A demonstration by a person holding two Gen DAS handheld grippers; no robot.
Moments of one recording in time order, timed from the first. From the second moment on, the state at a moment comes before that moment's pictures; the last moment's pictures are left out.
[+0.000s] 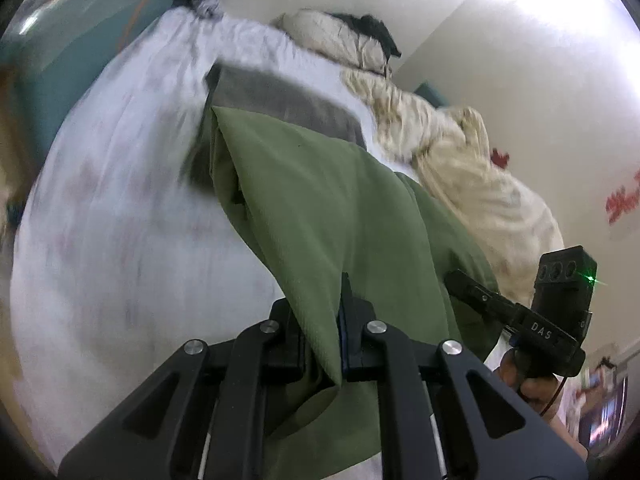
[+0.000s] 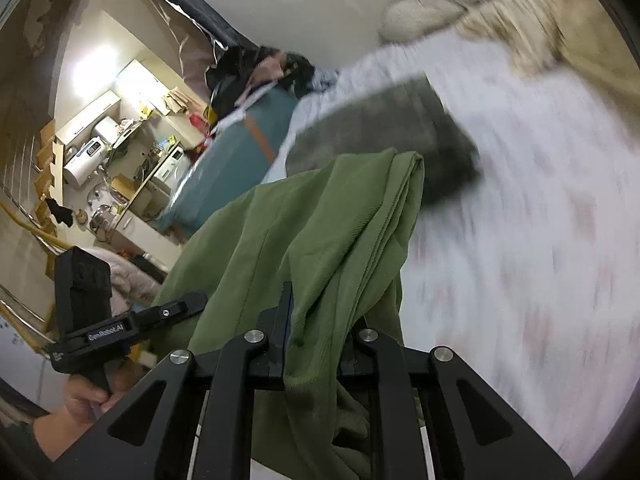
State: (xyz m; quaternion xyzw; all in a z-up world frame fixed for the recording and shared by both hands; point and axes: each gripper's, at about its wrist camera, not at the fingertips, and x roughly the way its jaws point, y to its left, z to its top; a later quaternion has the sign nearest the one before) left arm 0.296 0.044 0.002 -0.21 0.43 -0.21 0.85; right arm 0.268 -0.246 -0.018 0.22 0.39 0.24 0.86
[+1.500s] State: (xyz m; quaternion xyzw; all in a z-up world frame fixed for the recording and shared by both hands) left arm 0.182 0.061 0.069 -0.09 0.26 -0.05 0.96; right arm 0.204 -0.211 0.073 0.05 0.29 0.10 0.95
